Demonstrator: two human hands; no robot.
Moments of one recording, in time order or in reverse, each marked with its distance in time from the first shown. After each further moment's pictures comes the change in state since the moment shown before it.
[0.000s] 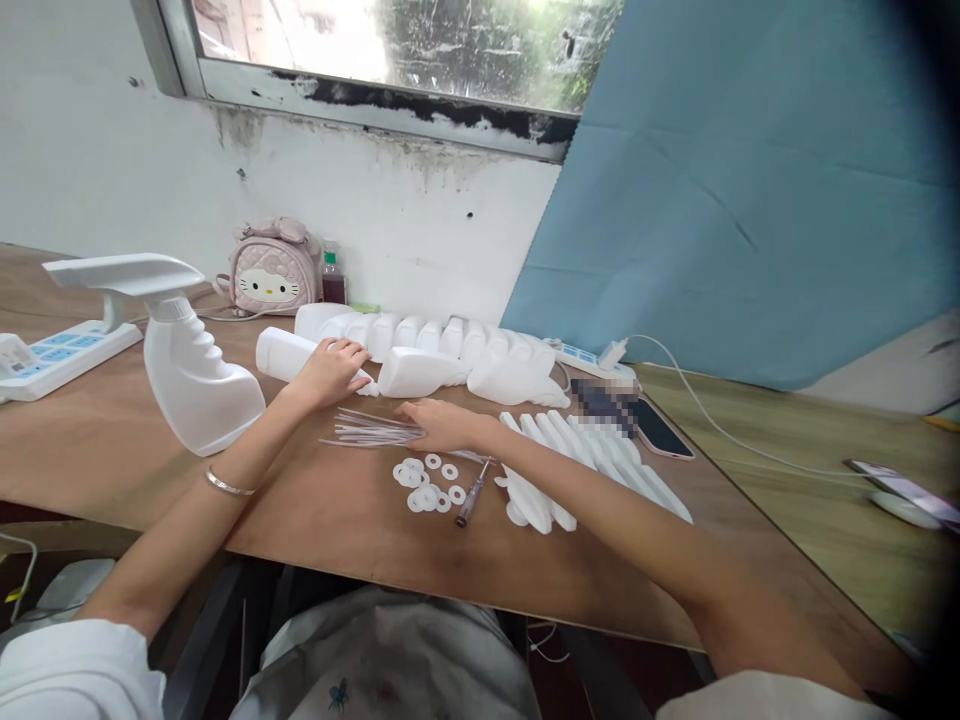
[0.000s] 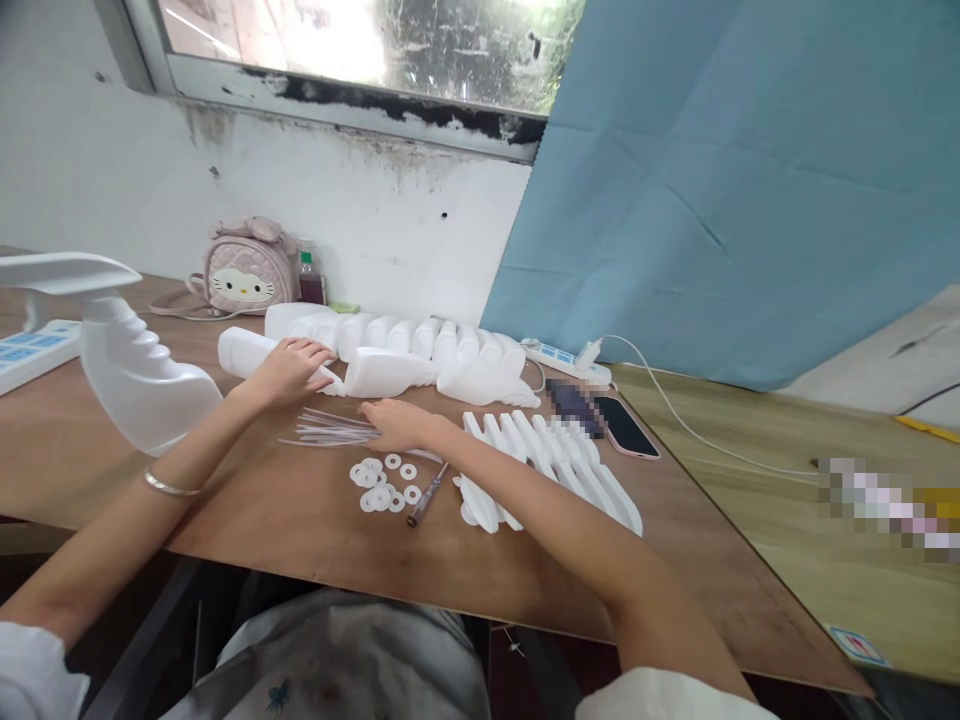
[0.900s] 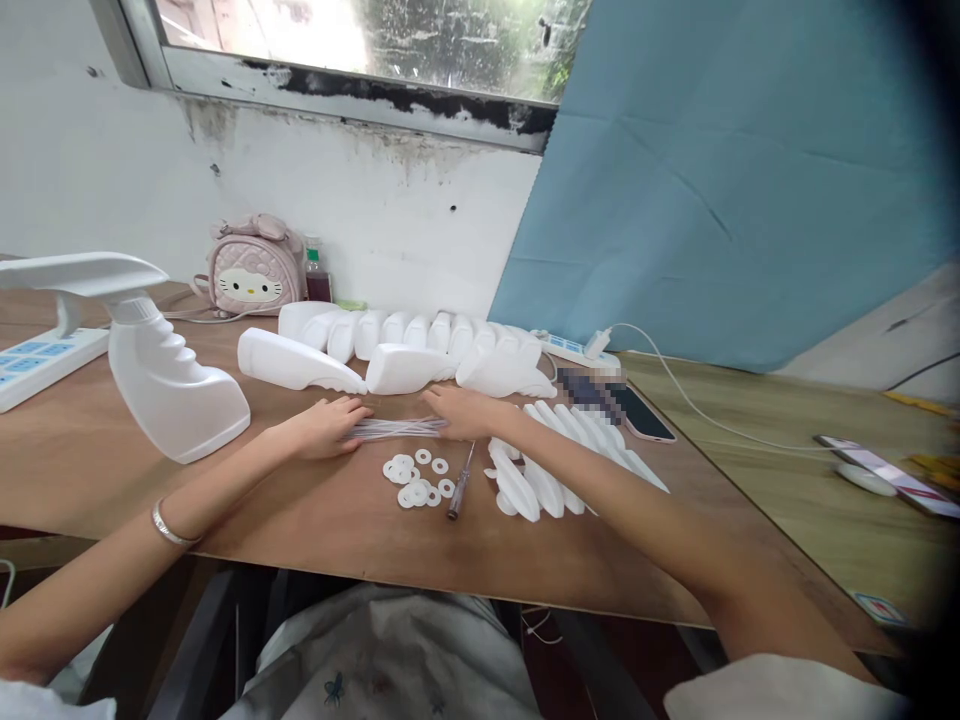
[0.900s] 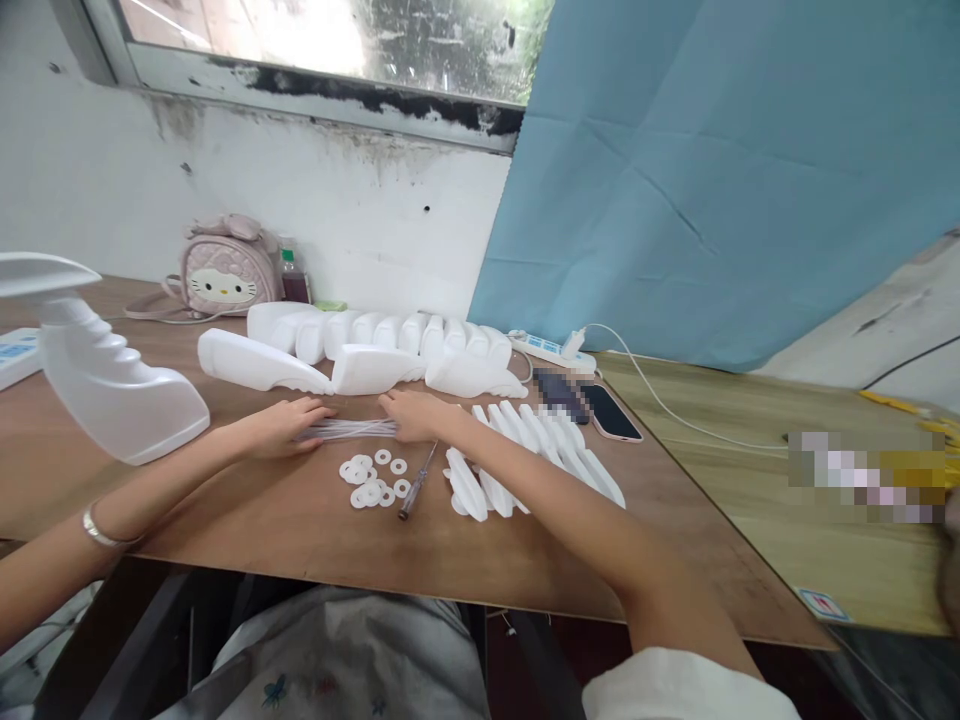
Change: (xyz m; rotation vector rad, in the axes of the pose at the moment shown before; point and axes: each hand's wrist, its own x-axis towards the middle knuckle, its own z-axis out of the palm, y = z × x) left_hand -0.040 0.031 0.015 -0.237 -0.335 0.197; right_hand -0.029 0.022 -0.008 -0.259 -0.055 0.078
